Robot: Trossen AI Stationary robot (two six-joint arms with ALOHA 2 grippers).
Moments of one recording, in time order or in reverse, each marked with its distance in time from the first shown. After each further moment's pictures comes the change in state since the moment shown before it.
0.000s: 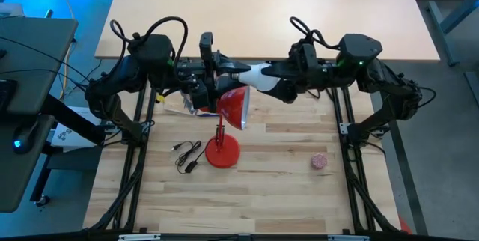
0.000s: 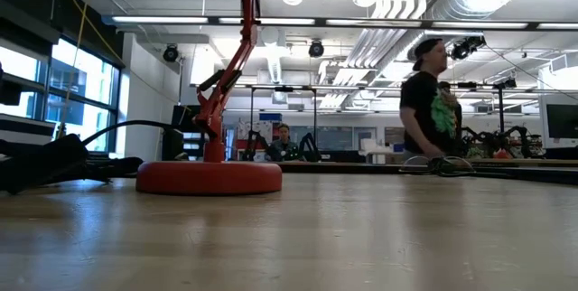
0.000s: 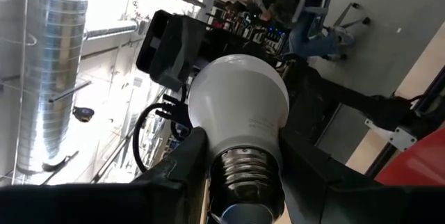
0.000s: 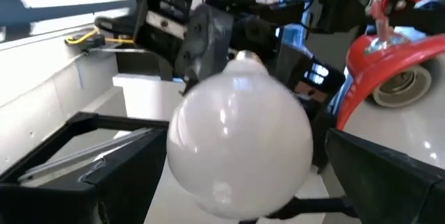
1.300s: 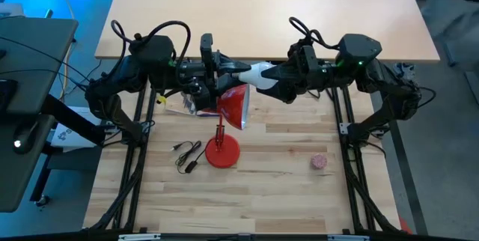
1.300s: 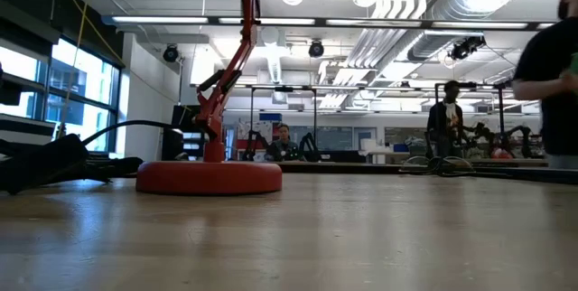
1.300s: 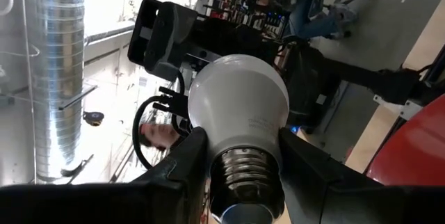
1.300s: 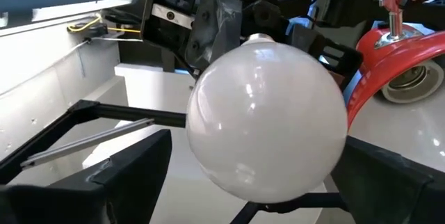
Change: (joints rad) left arm -0.003 0.001 0.000 -0.016 -0.037 0.102; right arm 0.000 0.005 0.000 0.016 -0.029 -0.024
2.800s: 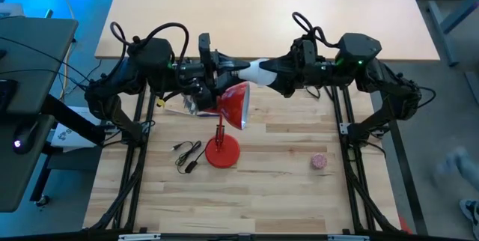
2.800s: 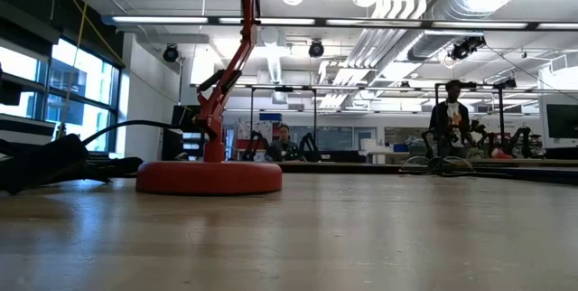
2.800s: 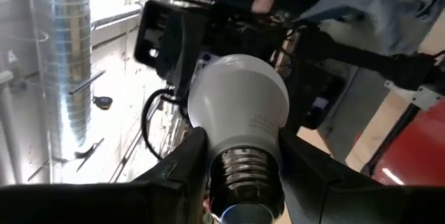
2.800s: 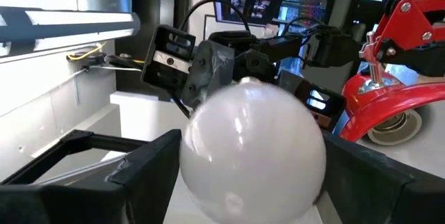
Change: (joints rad) left arm -0.022 0.000 0.000 0.014 -0.100 0.010; right arm 0.000 0.000 0.000 0.001 0.126 -0.026
